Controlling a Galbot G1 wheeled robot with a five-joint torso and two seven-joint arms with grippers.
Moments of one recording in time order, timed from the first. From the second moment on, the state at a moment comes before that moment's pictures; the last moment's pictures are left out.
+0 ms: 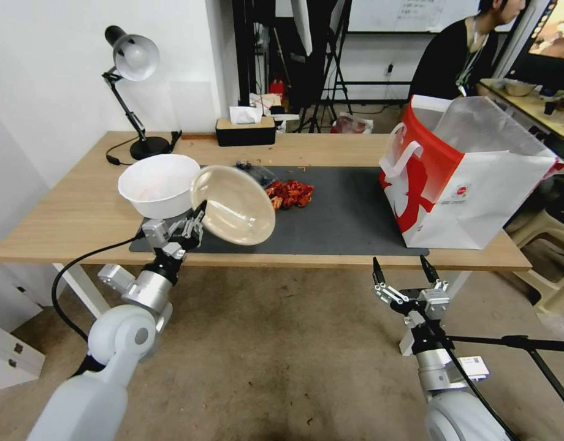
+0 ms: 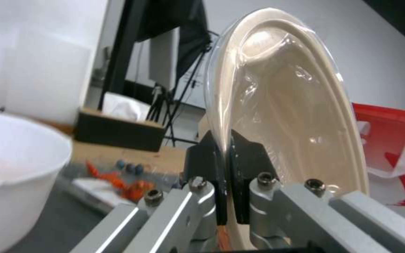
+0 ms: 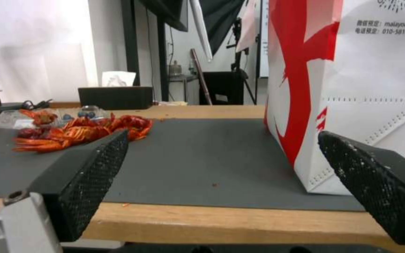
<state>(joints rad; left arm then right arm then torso) 1.22 -1.06 -0.45 -1.95 -0.88 -0.04 0.19 -1.63 1.16 0.43 2.04 0.28 0.34 0.17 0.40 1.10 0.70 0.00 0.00</state>
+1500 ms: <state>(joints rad) 0.02 -1.08 0.47 -1.47 -1.23 -0.07 0.25 -1.57 1.17 0.44 1.98 0.27 0.33 0.17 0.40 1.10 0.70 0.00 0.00</state>
